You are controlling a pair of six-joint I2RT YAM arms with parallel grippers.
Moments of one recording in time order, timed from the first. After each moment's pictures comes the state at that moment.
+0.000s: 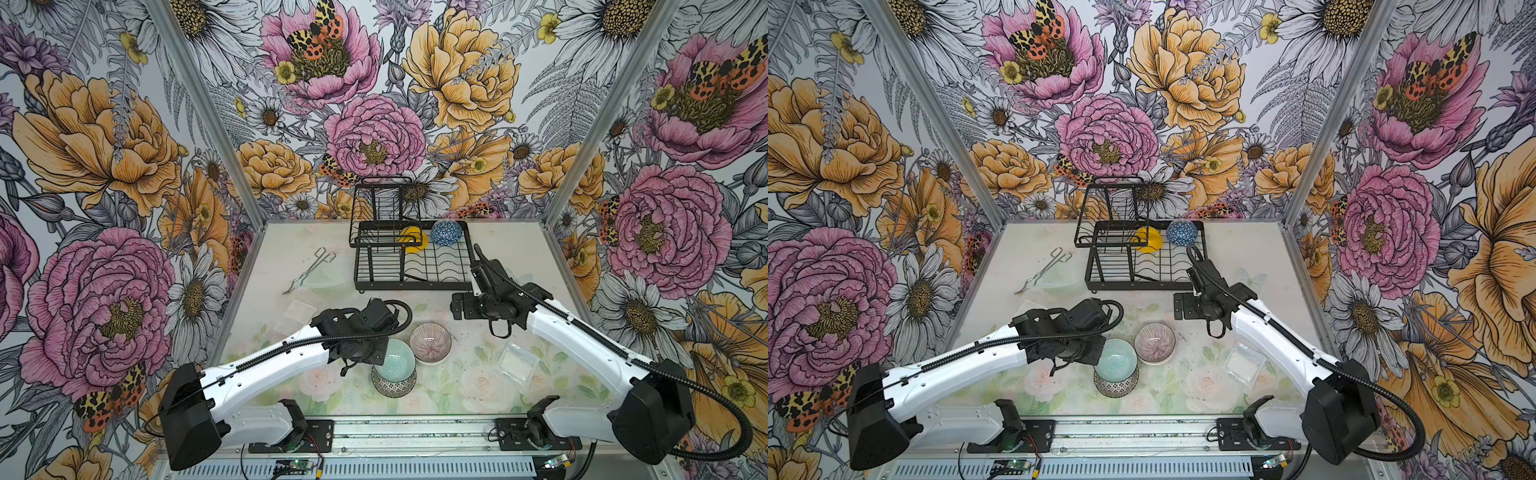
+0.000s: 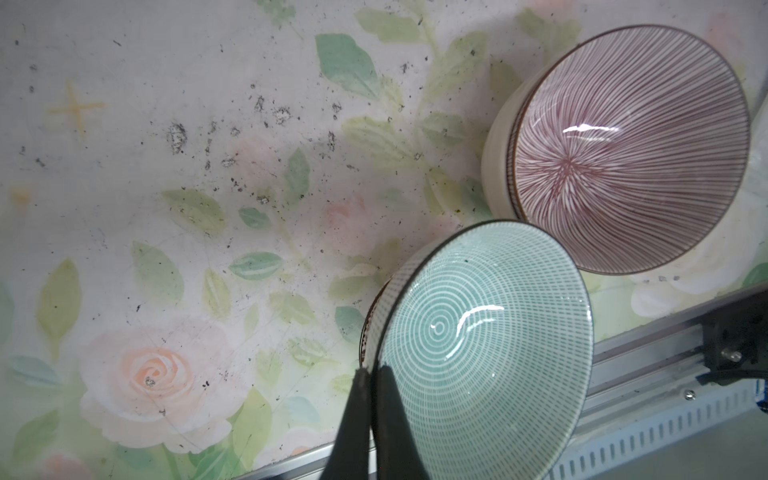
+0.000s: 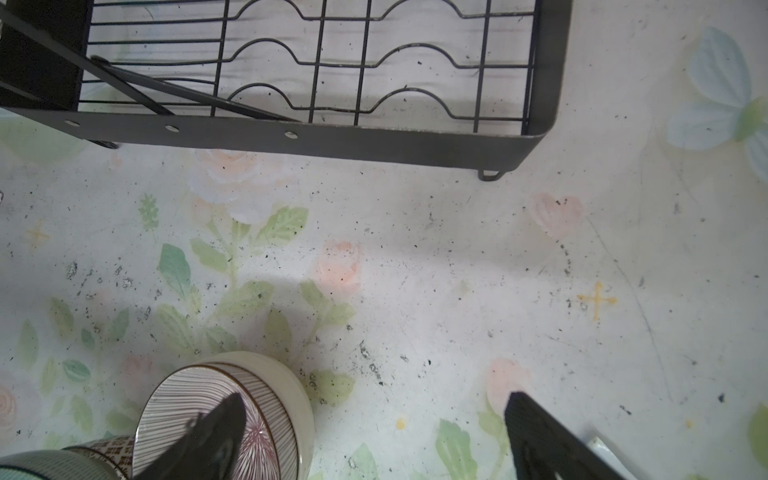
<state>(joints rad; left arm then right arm) -0.95 1.22 0.99 -0.99 -0.12 -0.69 0.50 1.29 1.00 -0.76 0.03 0.41</state>
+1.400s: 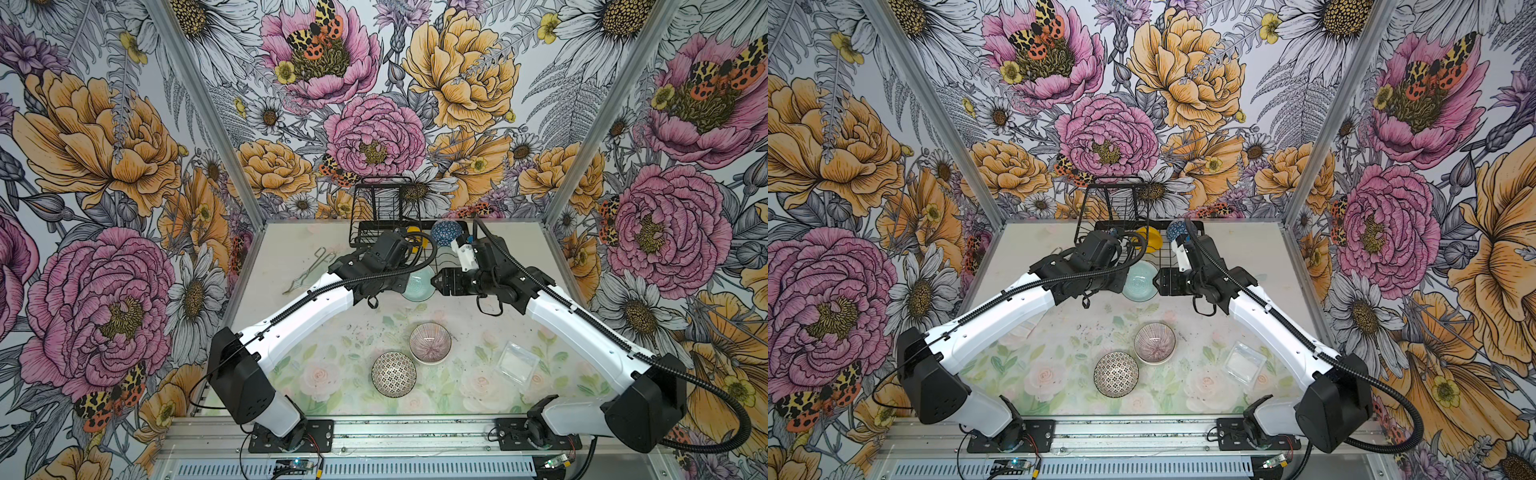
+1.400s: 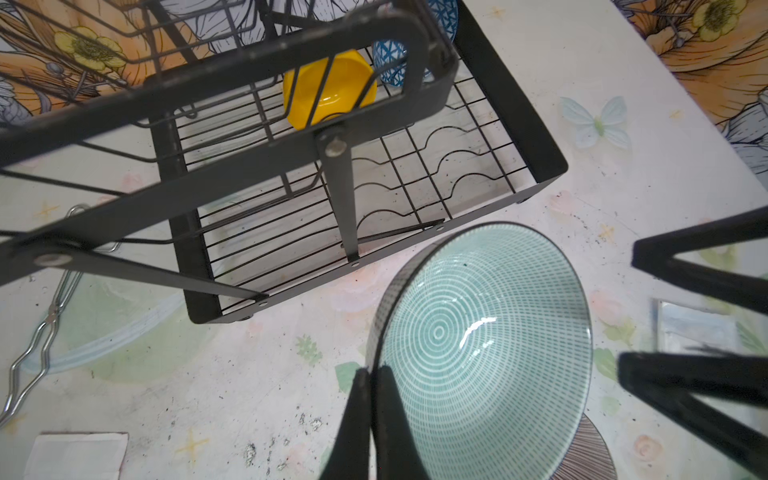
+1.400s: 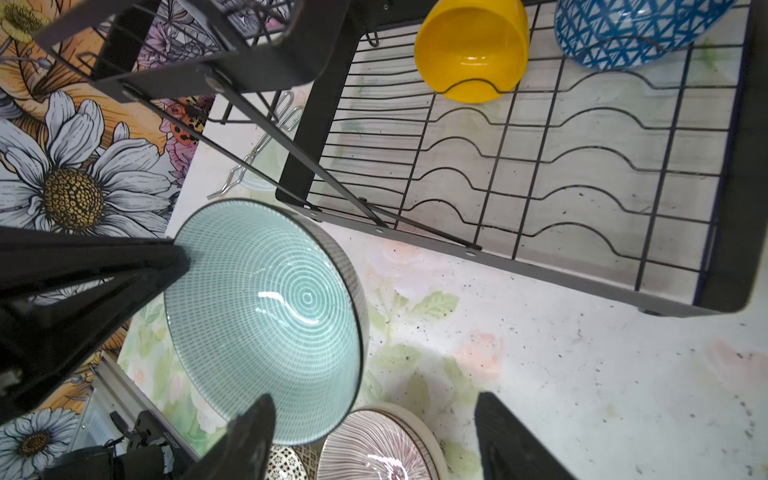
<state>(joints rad) -0.75 1.55 1.48 -0.73 -0.21 -0.28 0.50 1.36 1.19 -0.61 -0.24 0.42</state>
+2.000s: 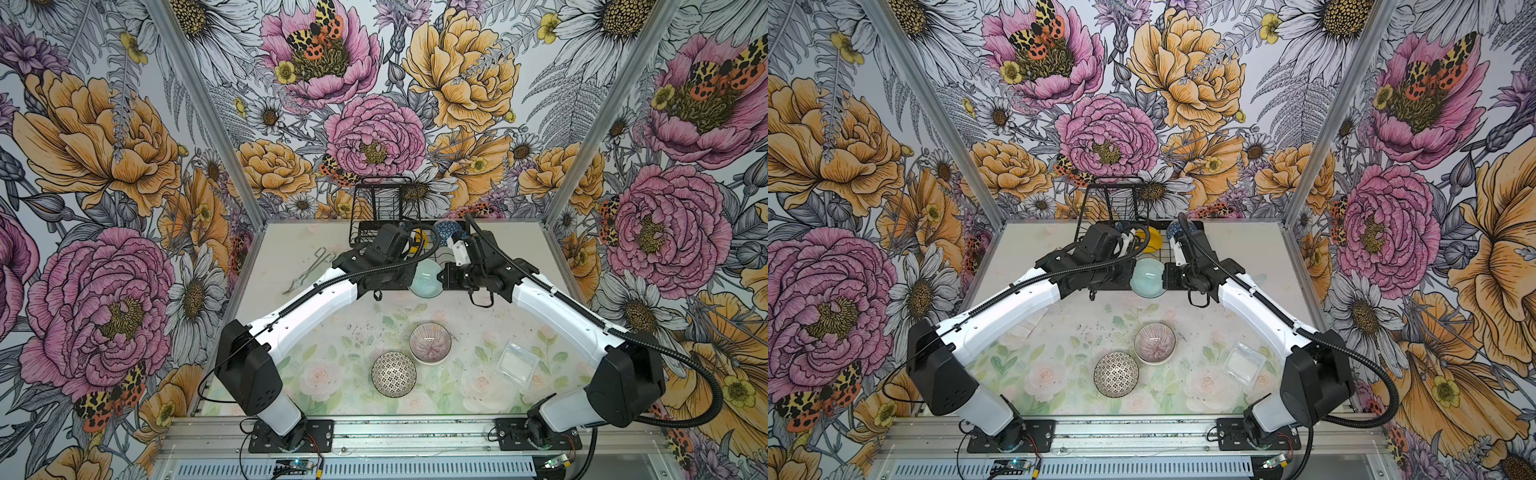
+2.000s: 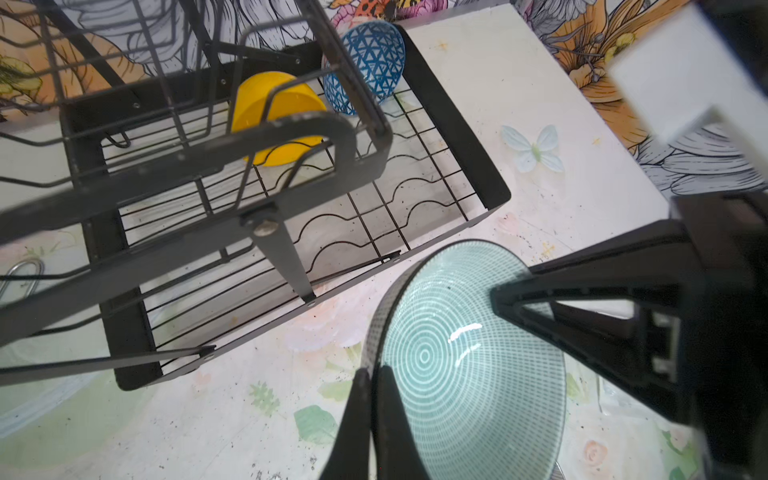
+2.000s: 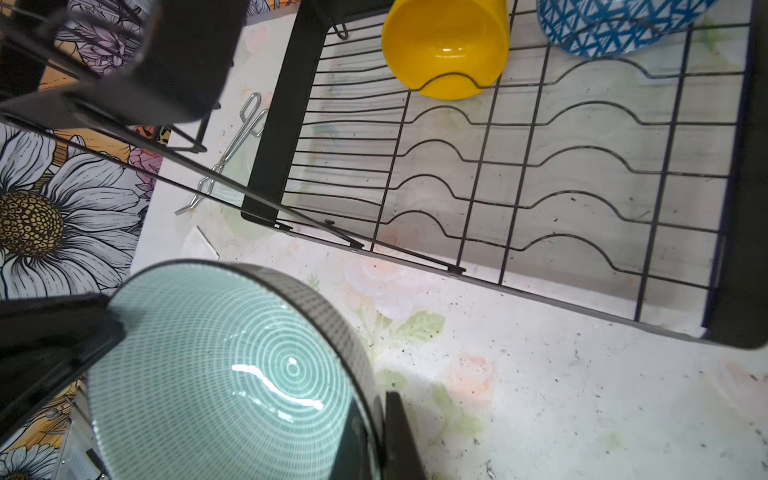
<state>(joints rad) -0.72 1.60 1.49 -0.64 -0.08 -0.27 0.47 1.49 1.24 -0.59 -0.24 0.42</state>
